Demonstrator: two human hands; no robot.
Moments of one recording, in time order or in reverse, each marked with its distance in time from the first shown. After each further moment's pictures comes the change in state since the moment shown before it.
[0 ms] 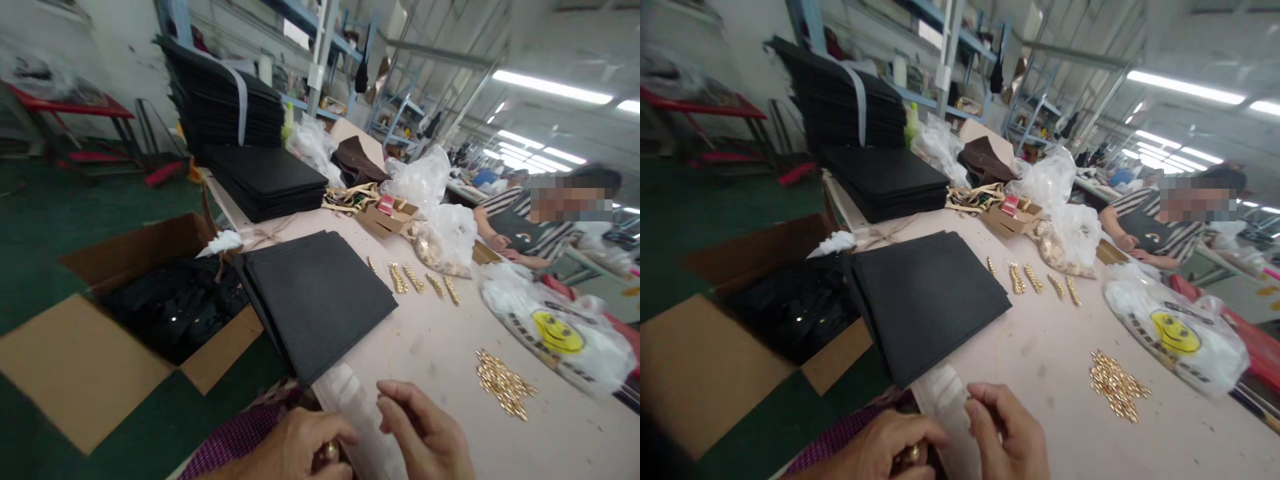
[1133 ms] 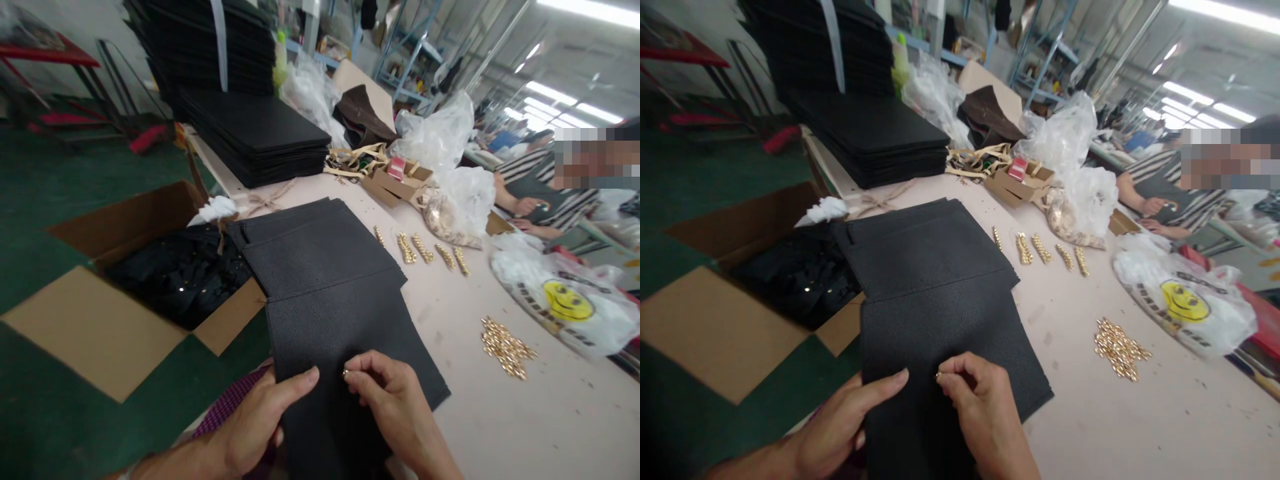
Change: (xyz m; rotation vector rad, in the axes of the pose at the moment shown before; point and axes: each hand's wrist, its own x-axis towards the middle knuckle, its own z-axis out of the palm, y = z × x) left_hand -0.020 -0.037 0.011 -1.057 0.351 -0.460; right_hand 0.013 -0.004 0.029 -0.048 -0.320 0.243
